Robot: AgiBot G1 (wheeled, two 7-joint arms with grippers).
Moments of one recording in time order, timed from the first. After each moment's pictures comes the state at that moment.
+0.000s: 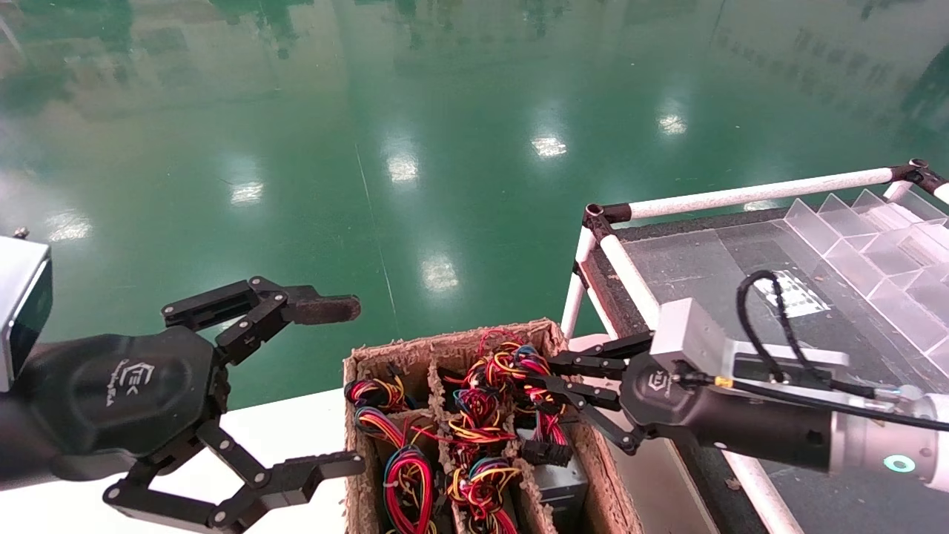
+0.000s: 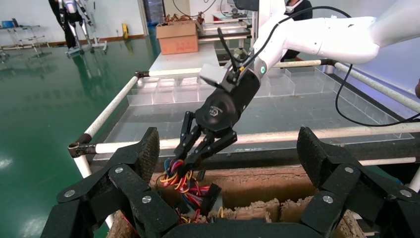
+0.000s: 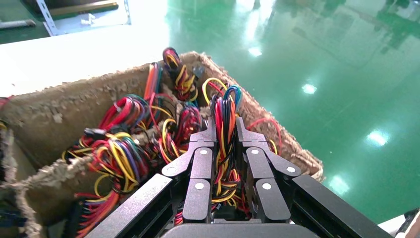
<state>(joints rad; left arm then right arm) -1.10 0.57 0.38 -1.26 0.66 1.46 -0.13 1.09 -0.78 -0.40 1.18 -1.12 -1.21 0.10</state>
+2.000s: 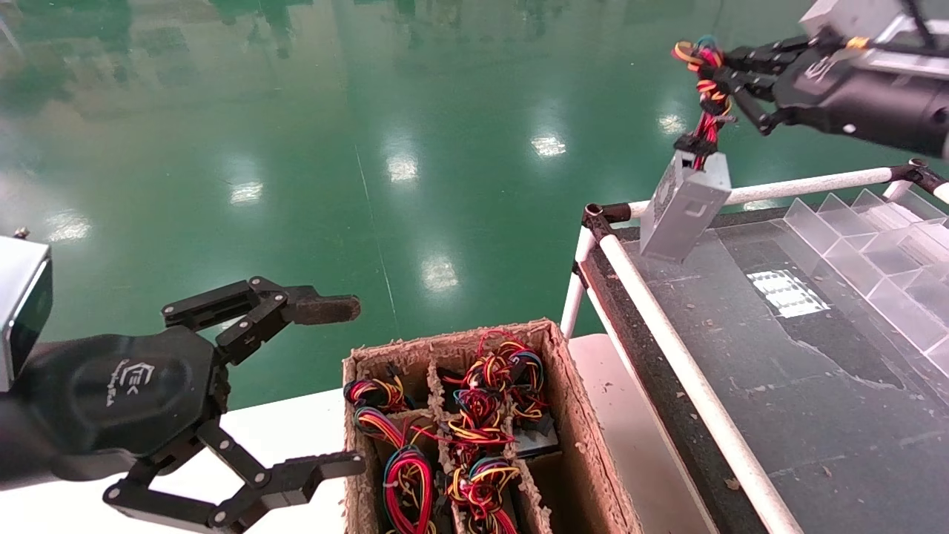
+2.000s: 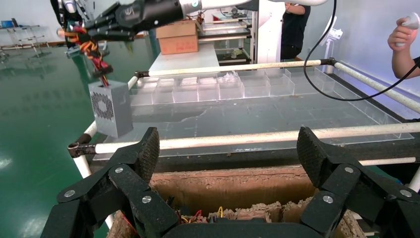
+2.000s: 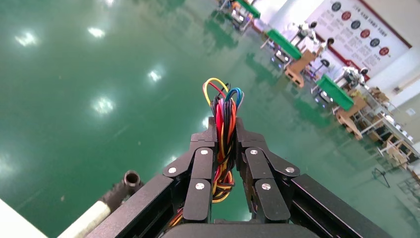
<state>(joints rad) -1.10 0.57 0.38 -1.26 0.66 1.46 -0.13 1.86 -0.98 -0.40 0.16 -1.31 -1.09 -0.50</state>
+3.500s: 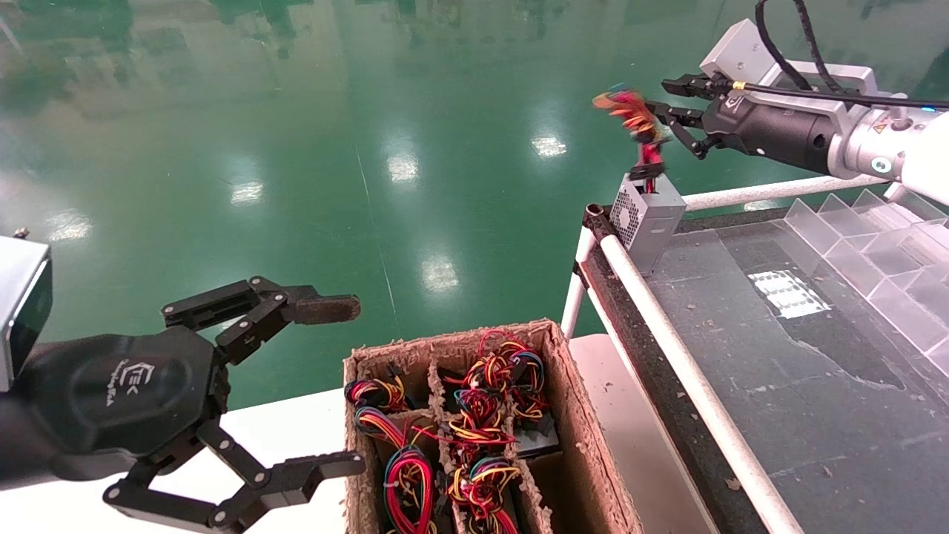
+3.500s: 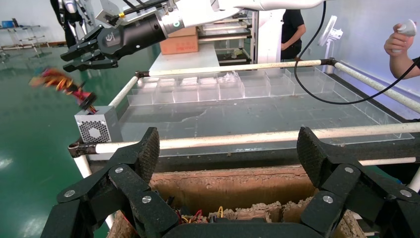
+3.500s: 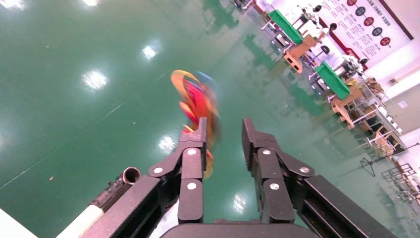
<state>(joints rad) -1.10 0.57 0.38 -1.26 0.66 1.46 -0.13 1.88 -1.12 -0.42 0.01 -1.34 -0.92 -0.63</state>
